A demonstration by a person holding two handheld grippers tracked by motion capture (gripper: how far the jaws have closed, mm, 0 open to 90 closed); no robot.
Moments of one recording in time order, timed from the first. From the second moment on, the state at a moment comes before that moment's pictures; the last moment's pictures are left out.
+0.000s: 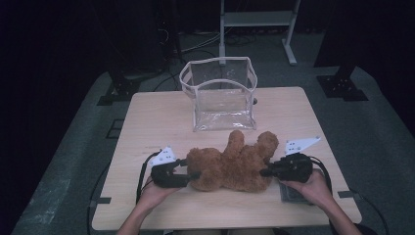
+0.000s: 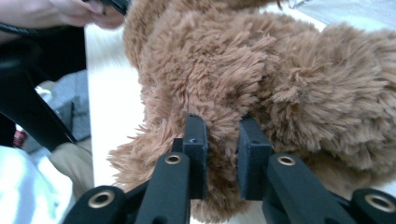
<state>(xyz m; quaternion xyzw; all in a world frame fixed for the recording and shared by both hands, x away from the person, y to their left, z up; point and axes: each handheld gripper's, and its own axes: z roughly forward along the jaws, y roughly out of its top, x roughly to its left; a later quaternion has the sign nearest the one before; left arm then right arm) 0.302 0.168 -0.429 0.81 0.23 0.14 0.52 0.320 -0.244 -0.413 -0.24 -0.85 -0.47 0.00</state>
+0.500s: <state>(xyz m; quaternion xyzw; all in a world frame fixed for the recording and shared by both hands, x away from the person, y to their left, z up) 0.262 0.158 -0.431 0.78 0.12 0.30 0.53 0.319 -0.243 -0.418 -0.25 -0.84 -0.48 0.01</state>
